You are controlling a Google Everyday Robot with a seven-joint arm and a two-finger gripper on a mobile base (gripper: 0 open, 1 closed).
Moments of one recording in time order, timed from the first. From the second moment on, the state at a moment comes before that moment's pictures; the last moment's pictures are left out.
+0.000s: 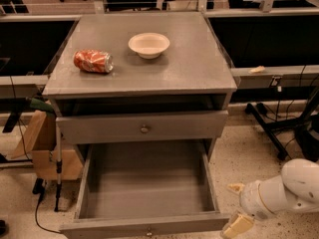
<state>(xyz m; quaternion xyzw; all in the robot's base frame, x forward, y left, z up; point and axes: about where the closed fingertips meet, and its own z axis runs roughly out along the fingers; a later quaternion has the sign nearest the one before) 0.391 -0.215 0.553 -0.55 0.78 0.19 0.21</state>
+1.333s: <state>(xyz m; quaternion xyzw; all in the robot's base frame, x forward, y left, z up) 0.355 -0.169 0.429 -0.53 0.79 0.26 0.17</state>
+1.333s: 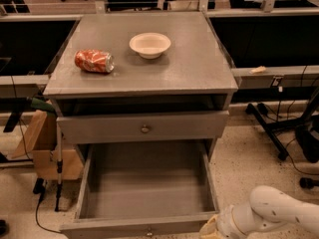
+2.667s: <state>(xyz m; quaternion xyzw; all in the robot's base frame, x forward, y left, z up) 0.372 -0.142 0.406 -0.54 0.78 0.27 0.18</state>
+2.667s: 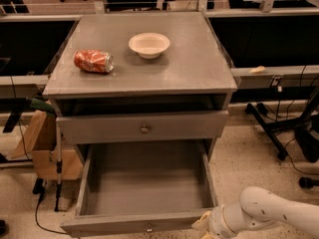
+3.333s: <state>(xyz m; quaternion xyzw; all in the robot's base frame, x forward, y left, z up) 0.360 -0.138 0.406 -0.54 0.78 0.27 0.19</state>
